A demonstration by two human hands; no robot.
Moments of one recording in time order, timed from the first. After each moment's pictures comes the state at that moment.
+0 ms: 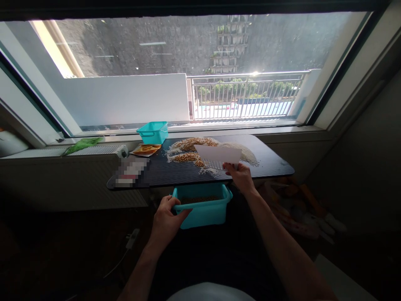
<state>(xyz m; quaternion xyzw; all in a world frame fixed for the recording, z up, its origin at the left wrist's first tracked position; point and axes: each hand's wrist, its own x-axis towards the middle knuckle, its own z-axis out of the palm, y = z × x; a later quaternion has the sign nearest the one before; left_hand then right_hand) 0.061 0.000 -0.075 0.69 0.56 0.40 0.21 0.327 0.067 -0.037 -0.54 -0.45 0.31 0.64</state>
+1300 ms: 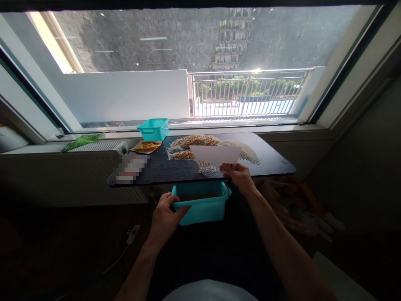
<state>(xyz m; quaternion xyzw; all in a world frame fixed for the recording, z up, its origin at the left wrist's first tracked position) 0.059 -0.001 -0.074 0.68 0.57 0.41 0.21 0.319 0.053 -0.031 -0.52 -0.46 0.37 0.61</state>
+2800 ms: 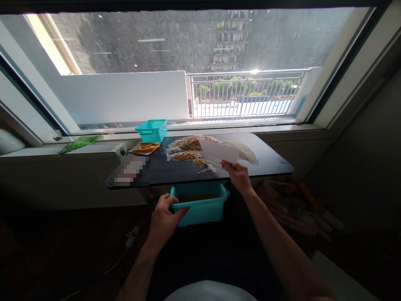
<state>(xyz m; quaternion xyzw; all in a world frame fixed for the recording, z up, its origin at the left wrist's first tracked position) 0.058 -0.002 -0.074 0.69 0.57 0.39 0.21 0.328 0.073 -0.052 -0.55 -0.50 0.24 0.63</state>
